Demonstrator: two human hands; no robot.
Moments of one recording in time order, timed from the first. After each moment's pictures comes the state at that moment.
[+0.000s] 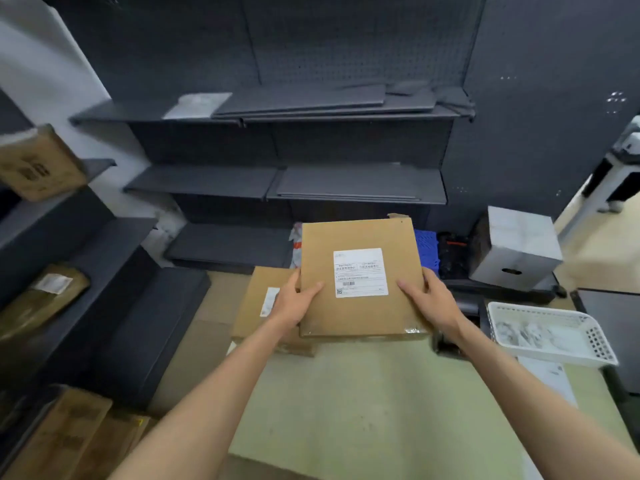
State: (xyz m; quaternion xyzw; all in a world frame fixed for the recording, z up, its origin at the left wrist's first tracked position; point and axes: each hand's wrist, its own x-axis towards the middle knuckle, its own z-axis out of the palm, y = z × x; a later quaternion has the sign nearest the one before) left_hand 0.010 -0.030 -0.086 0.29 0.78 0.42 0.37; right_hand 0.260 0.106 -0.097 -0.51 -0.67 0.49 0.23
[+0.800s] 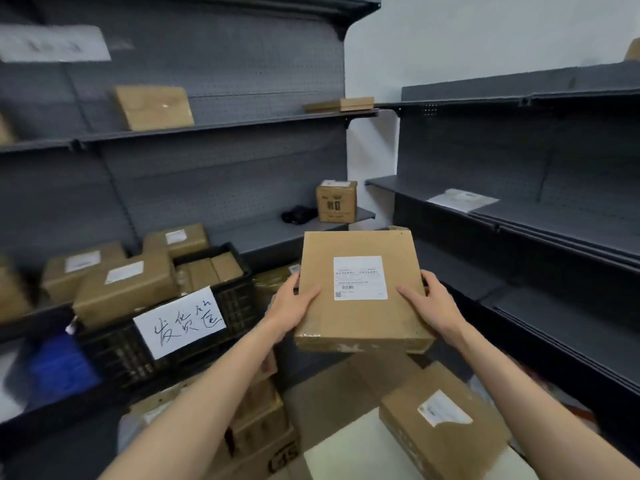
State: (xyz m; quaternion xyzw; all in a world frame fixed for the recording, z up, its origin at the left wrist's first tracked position) left_hand -0.127 -0.277 0.071 0.05 0.85 0.52 0.04; right_hand -0.058 0.002 0.068 -0.13 -0.84 0.51 0.12
